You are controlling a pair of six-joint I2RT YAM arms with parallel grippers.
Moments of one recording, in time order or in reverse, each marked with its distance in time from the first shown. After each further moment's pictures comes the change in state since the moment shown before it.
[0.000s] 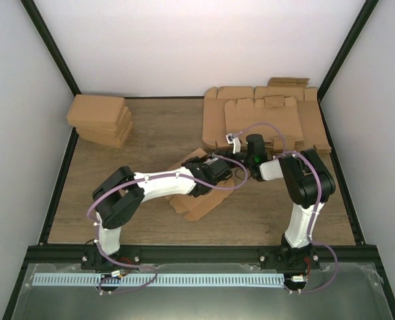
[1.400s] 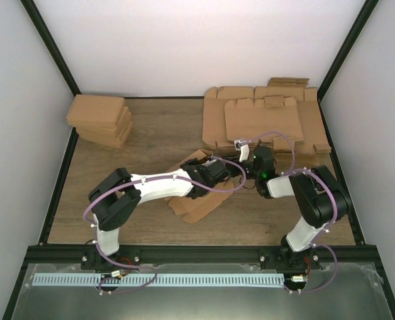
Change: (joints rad) left arm -0.006 -0.037 -0.050 0.031 0.019 0.005; right arm 0.027 -0.198 -0.254 0.200 0.159 -0.014
